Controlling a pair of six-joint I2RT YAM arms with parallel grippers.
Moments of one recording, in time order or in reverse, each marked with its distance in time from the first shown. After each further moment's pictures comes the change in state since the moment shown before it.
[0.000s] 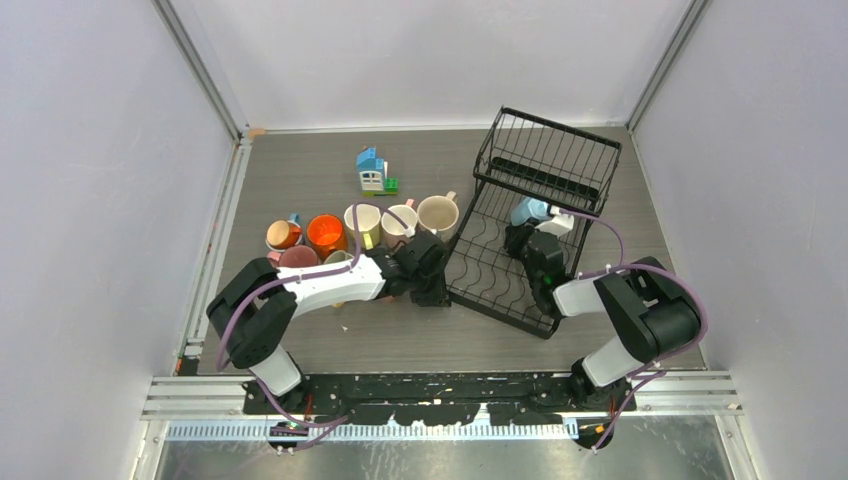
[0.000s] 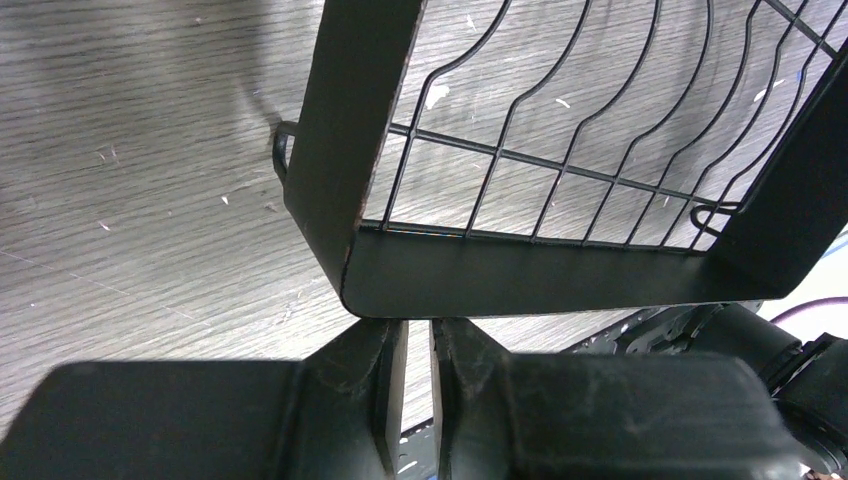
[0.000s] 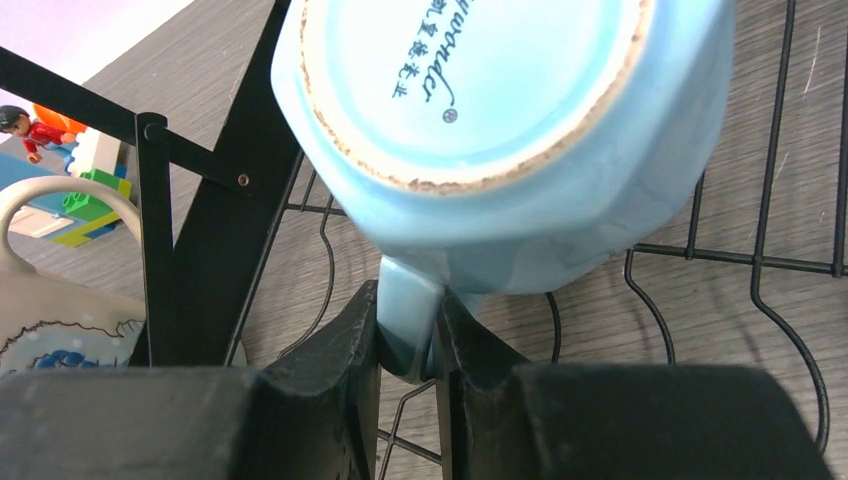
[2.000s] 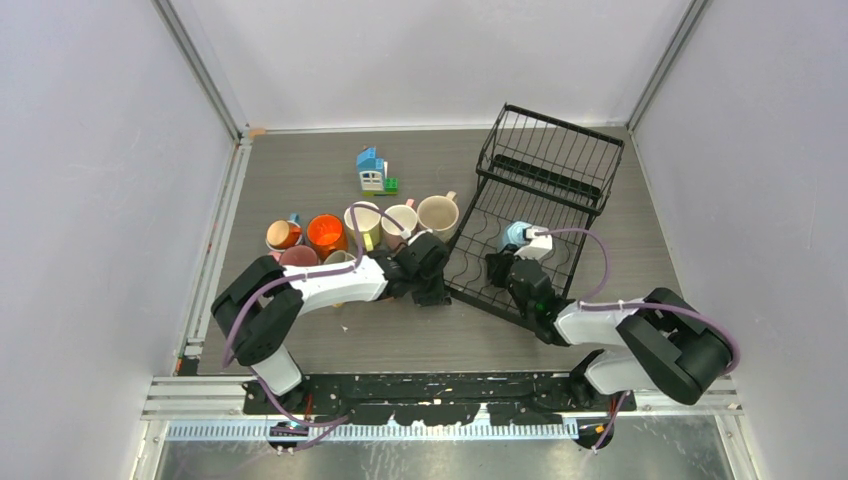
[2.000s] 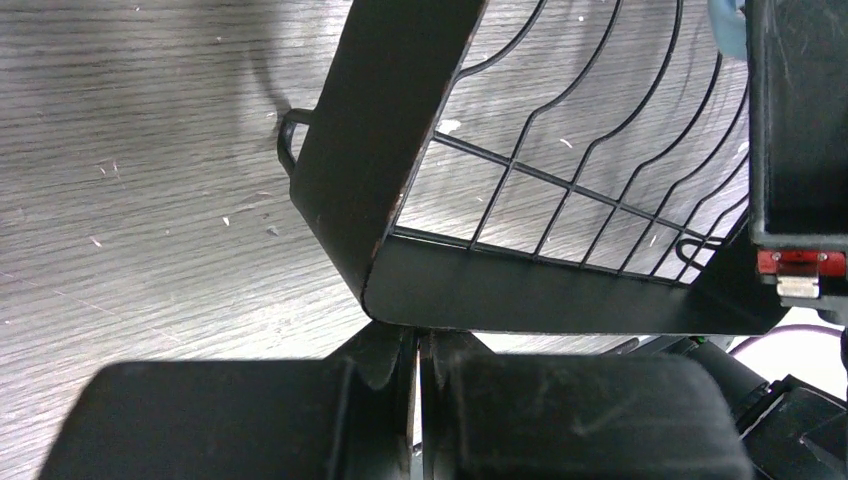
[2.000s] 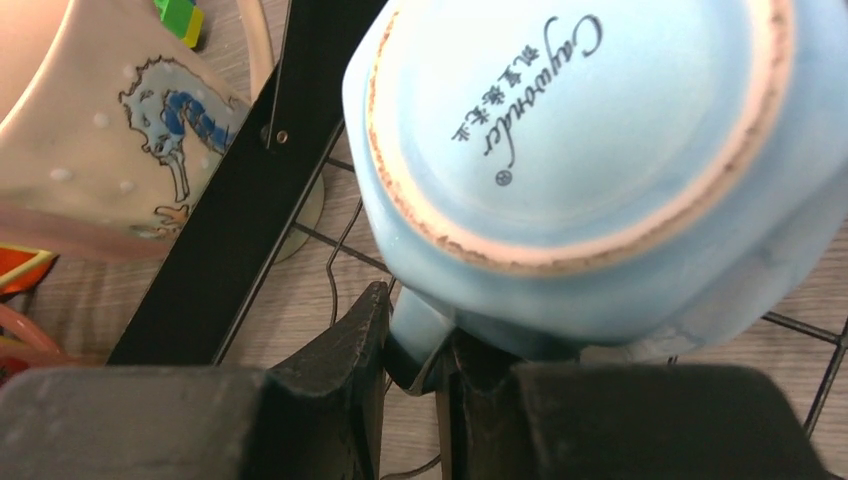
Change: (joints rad) left arm 0.000 0.023 -0.014 0.051 -0.034 -0.085; right arm 0.264 -0.195 -0.109 -0.137 0.095 -0.010
